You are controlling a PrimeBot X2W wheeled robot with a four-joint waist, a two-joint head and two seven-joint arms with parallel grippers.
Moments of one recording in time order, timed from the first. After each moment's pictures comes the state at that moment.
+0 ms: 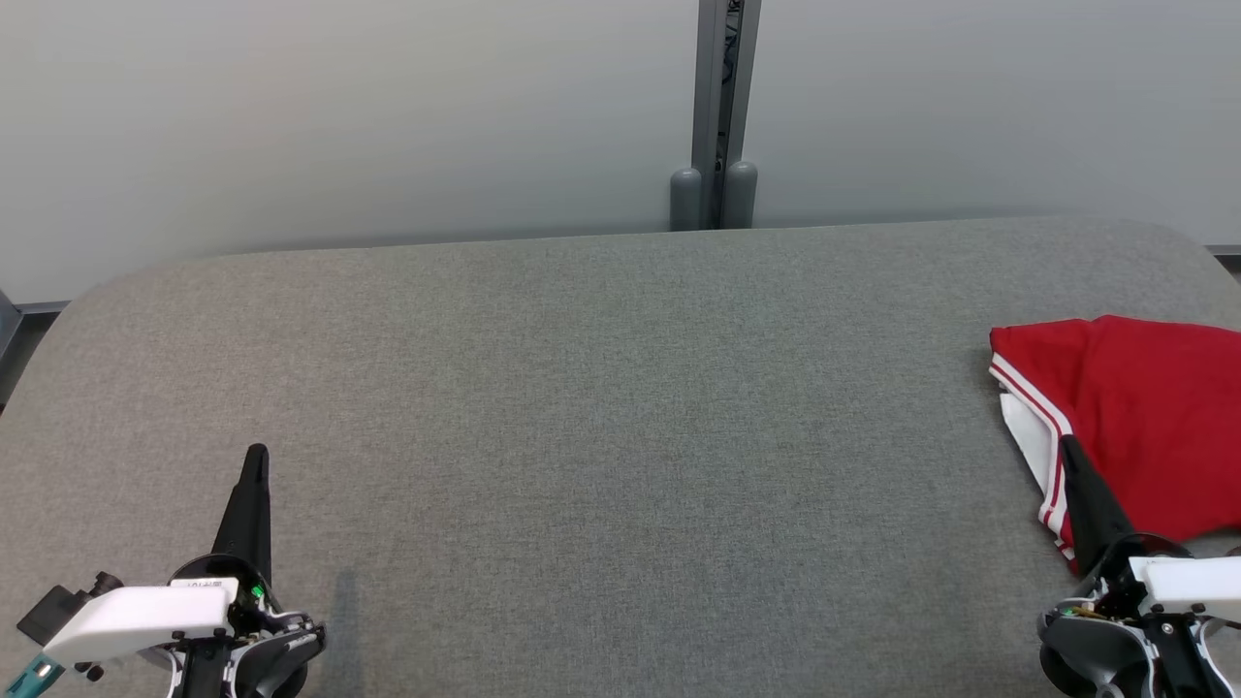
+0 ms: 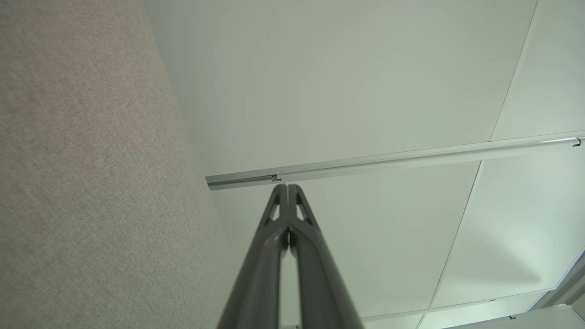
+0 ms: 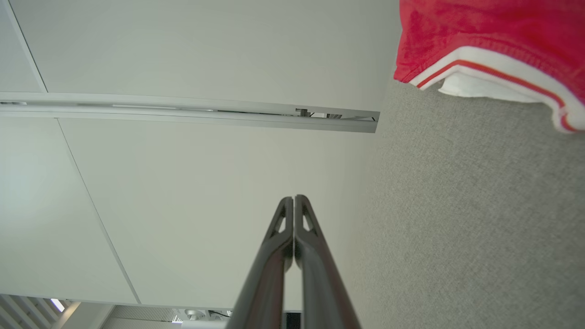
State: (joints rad) left arm -0.10 0.05 0.11 0.25 -1.57 -0.12 0.11; right arm -0.11 -0.04 -0.11 0.25 1.57 0.13 0.10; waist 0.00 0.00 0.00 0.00
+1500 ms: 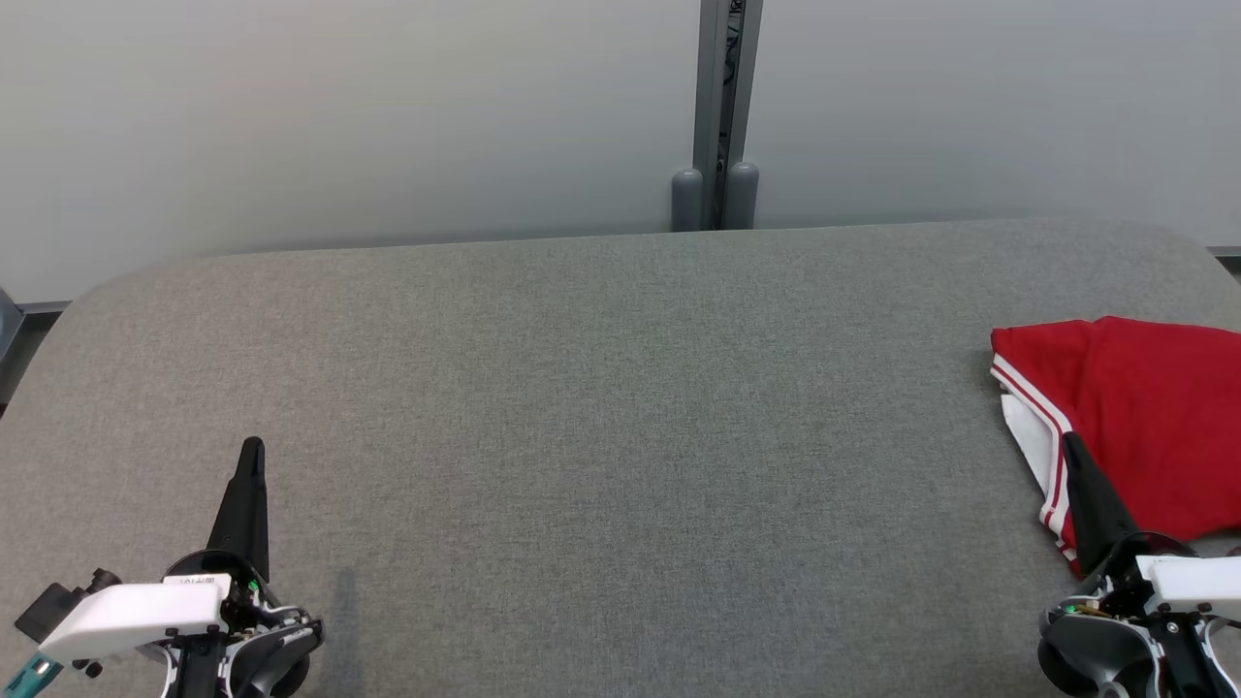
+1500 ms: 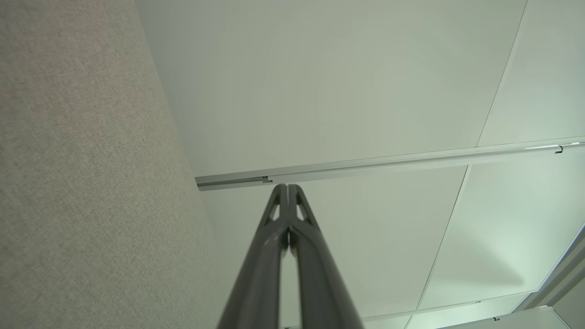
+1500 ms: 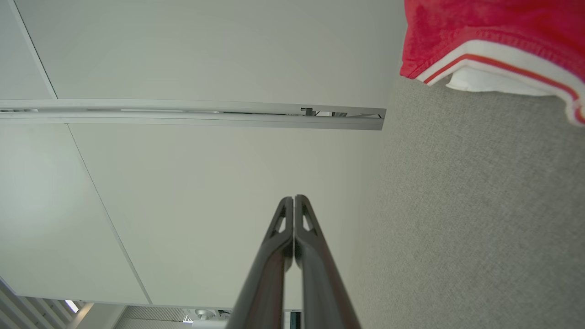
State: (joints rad) left arm -0.10 0.05 0.11 0.25 -1.61 -0.13 0.11; right arm -0.11 -0.05 -0.11 0.24 1.61 0.13 0.11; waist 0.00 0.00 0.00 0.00
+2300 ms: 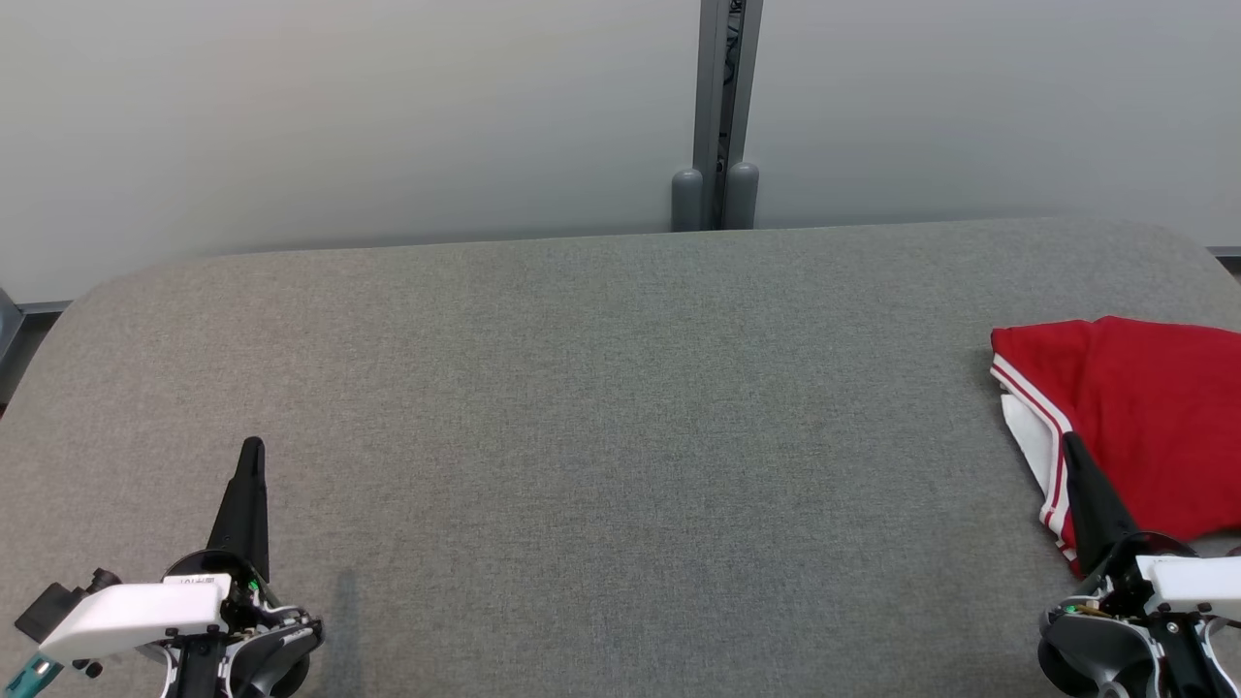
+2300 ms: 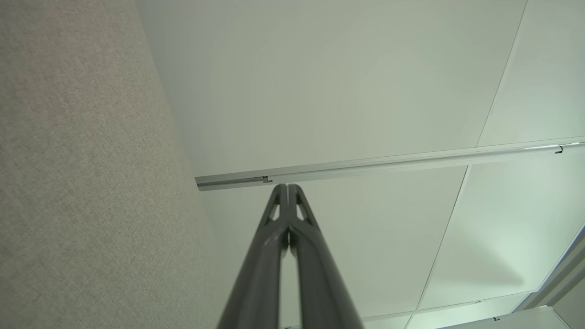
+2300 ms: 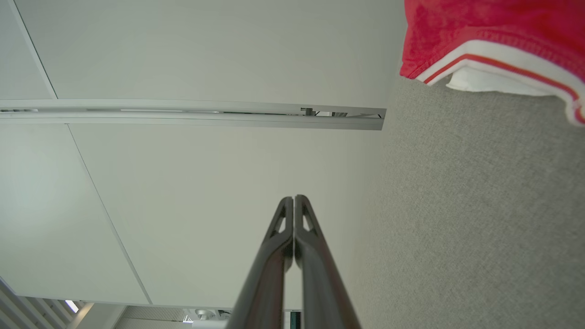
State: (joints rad) left arm -0.10 0.05 0.11 0.25 -1.61 -0.13 0.11; right arm -0.11 -0.05 -0.11 0.24 1.61 0.13 0.11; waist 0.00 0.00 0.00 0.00
